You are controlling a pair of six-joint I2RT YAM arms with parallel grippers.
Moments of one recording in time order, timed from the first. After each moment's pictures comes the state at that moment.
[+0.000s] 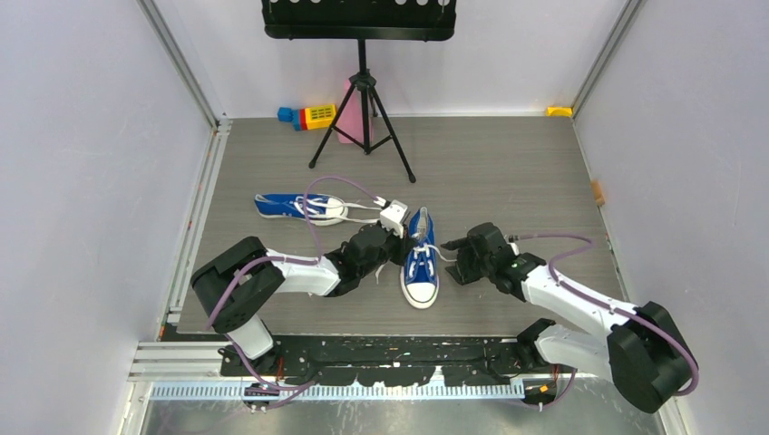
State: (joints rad) left arm -0.93 1.64 0.65 0.70 -0.13 -0.32; right arm 0.58 1.05 0.46 -0.28 0.11 1.79
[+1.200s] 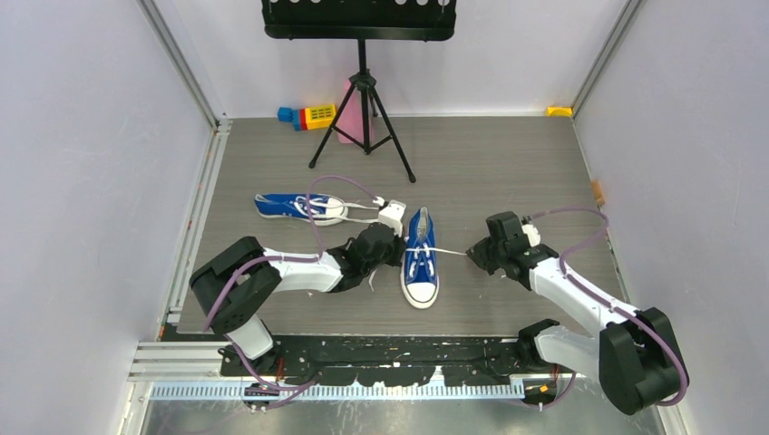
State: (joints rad) left arm -0.93 1.63 0.71 0.43 -0.25 -0.40; right arm 0.36 1.07 0.49 -0.34 0.15 1.35
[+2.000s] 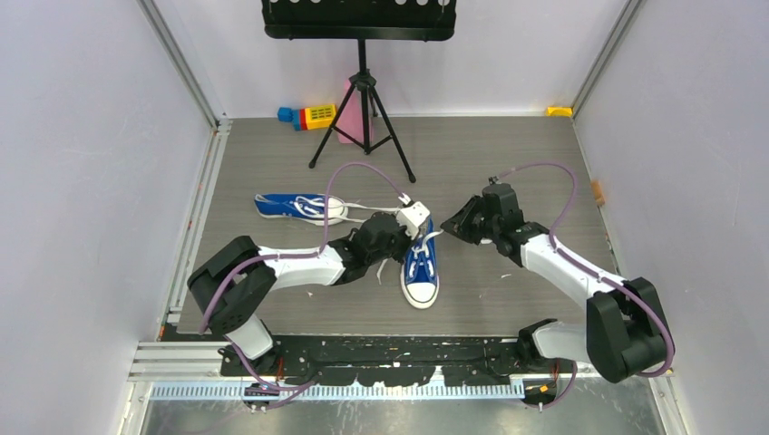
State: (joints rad) left arm -0.93 1.62 0.79 0.38 -0.05 -0.02; right arm 0.35 1.24 0.65 -0.10 -0.18 0.94
